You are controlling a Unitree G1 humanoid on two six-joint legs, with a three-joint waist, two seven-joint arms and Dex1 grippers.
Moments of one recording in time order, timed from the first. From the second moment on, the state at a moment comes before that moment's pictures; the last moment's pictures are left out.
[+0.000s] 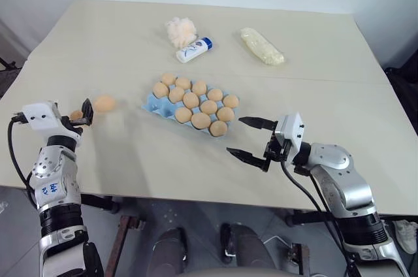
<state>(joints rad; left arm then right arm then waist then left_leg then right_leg) -0.37 0.45 0.49 0.37 -0.29 0.05 -0.15 -0.26 -0.48 0.07 -0.19 0.40 0.17 0.95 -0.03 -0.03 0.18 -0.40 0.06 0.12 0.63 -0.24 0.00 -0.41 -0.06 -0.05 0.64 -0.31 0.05</state>
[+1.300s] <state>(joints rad) -0.34 0.46 0.26 0.28 -0.32 -0.11 -0.55 -0.26 -0.50 0.06 -0.20 0.41 0.18 0.95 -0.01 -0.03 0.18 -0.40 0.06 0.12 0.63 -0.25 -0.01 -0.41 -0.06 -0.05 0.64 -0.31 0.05</state>
